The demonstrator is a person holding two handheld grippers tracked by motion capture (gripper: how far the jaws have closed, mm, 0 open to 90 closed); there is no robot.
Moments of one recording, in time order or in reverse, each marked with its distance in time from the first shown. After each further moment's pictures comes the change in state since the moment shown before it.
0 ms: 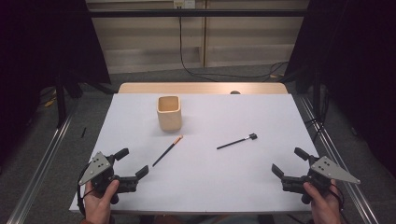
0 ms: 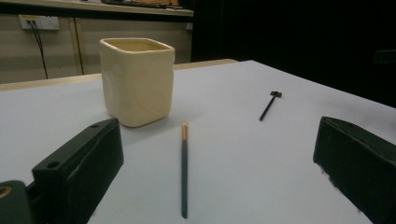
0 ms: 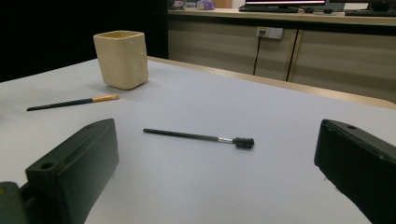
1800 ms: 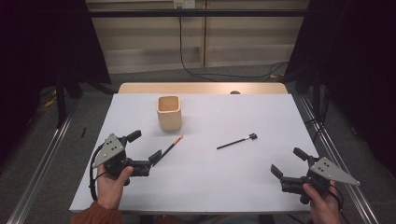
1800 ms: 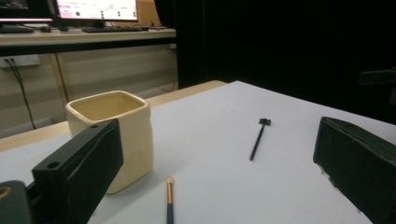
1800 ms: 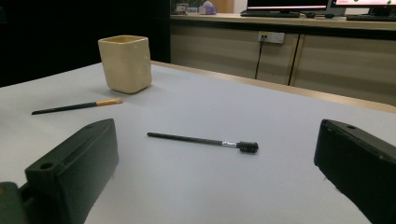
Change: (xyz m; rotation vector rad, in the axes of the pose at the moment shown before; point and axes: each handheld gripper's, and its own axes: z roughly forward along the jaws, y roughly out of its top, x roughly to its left) left arm -0.013 0.047 0.039 -0.053 -0.061 0.089; right arm 0.003 0.000 0.000 -0.020 0.009 0.000
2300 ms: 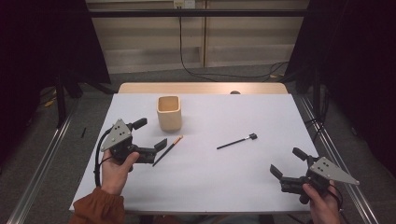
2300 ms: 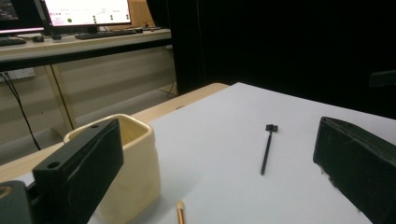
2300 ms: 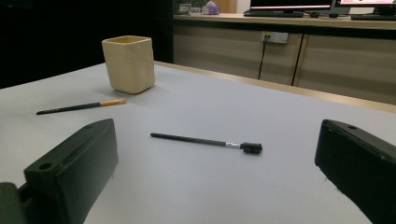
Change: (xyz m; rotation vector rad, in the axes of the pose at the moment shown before) left arm 0.011 0.026 0.025 0.021 -0.021 0.062; right arm 0.001 0.000 0.001 0.001 0.012 0.000
